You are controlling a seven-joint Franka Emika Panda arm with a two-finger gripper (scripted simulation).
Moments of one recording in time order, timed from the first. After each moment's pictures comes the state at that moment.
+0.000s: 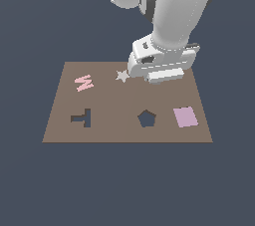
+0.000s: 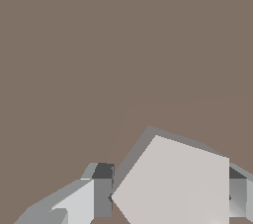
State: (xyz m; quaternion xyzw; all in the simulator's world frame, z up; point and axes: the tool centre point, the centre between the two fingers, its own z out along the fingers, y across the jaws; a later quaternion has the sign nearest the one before) arm -0.071 0.102 0.031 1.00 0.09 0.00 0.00
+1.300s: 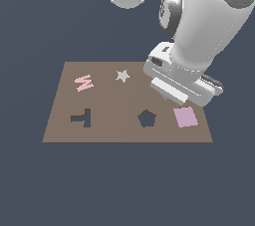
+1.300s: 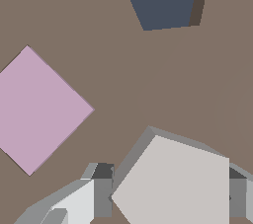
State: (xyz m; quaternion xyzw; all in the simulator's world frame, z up) arm -0.009 0.138 0.035 0.95 -0.32 0.00 0.00
